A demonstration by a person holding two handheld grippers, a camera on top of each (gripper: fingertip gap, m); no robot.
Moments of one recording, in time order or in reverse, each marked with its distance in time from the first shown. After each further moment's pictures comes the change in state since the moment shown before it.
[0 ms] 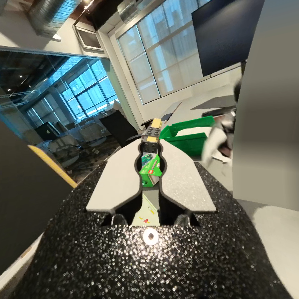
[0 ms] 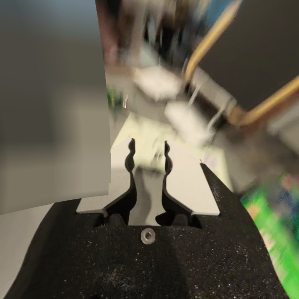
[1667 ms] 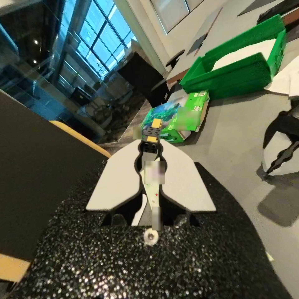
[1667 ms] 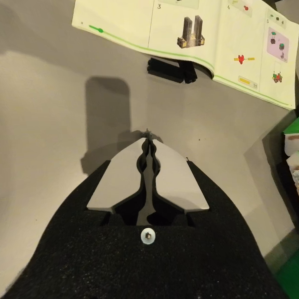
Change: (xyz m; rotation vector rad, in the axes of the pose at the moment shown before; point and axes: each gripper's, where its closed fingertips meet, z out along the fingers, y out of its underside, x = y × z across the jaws) left arm -0.017 0.066 0.022 -0.386 -0.141 0.272; right arm -0.029 0.167 0.045 -0.669 0.059 0.052
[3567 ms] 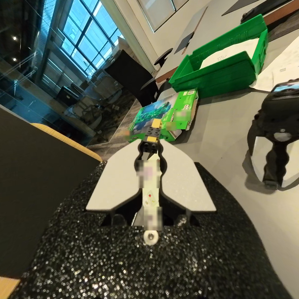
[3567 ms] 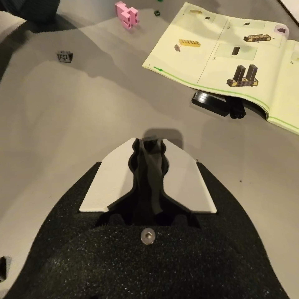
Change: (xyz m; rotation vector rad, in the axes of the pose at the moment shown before) left arm 0.013 0.003 0.010 -0.011 0.076 -0.005; right arm -0.036 -0.015 0.003 0.331 -0.415 -0.068
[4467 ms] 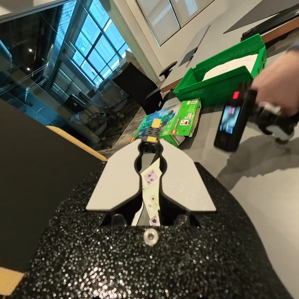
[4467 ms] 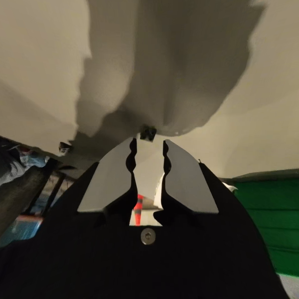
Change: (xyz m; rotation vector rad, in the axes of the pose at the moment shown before) left arm -0.010 -0.009 -0.019 0.064 -0.033 -0.014; right arm 0.003 0.088 -0.111 -1.233 -0.040 0.497
